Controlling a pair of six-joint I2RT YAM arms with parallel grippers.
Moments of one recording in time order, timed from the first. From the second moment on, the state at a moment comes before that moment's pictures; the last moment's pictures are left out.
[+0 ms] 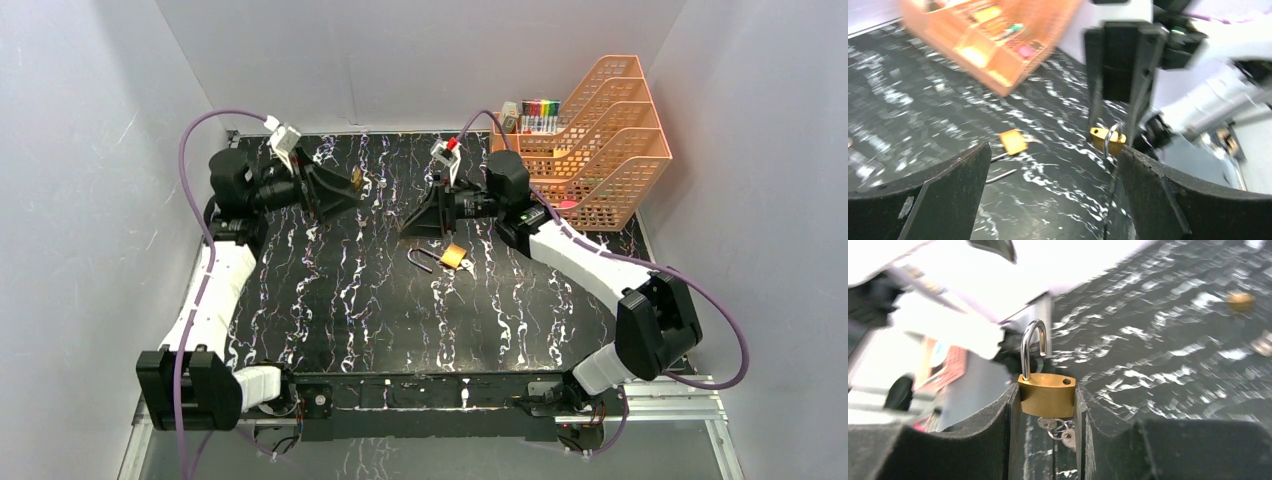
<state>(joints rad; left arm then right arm) -0.02 1.22 1.06 0.03 1.11 -0.33 0.64 1.49 1.12 0.20 -0.93 0.48</state>
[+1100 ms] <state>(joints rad) -0.26 1.30 1.19 -0.15 1.47 -0.21 0.65 1.79 1.25 1.40 -1.48 1.50</state>
